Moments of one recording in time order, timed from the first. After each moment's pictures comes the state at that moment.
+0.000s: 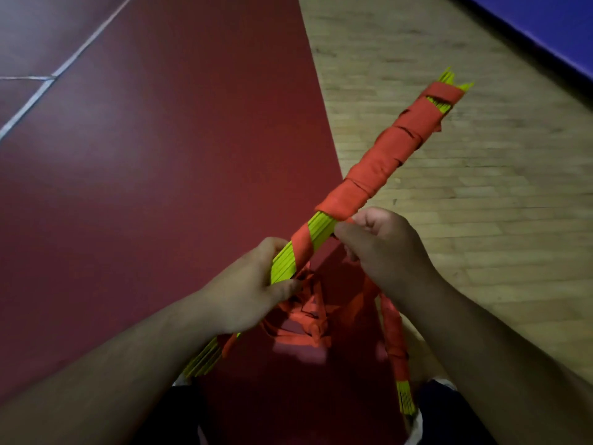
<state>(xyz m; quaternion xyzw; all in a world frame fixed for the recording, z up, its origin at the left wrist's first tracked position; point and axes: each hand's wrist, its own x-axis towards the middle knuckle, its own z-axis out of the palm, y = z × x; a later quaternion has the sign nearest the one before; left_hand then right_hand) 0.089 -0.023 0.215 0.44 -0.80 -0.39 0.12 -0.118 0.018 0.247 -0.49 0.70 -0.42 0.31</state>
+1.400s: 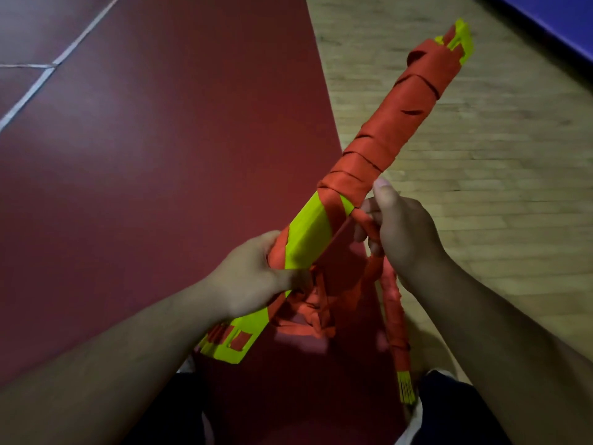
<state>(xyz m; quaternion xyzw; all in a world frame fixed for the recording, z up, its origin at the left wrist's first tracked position) 0.083 -0.020 0.221 0.47 -0.69 -0.52 0.17 -0.130 0.005 0.241 -0.43 0.73 -0.42 0.33</state>
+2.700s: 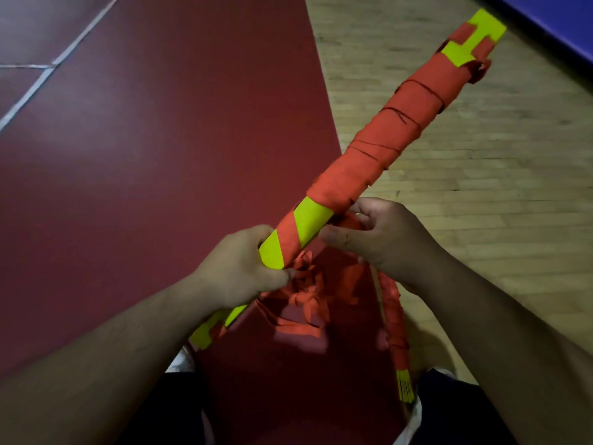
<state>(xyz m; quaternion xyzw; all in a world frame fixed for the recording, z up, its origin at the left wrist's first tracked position) 0.095 -0.034 0.214 0.50 -0.78 -0.35 0.14 -0.125 0.017 0.253 -0.53 0.59 -0.40 0.45</state>
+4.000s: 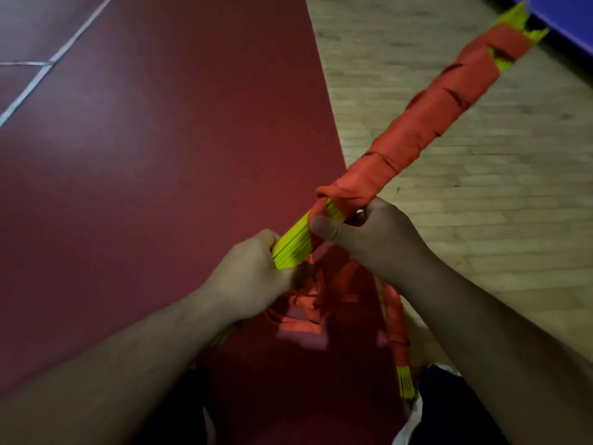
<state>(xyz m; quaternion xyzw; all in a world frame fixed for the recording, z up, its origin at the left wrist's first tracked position) 0.080 -0.014 0.217 0.55 -0.76 -0.33 0.11 -0.113 0.017 0.252 -0.52 0.69 -0.35 0.36</state>
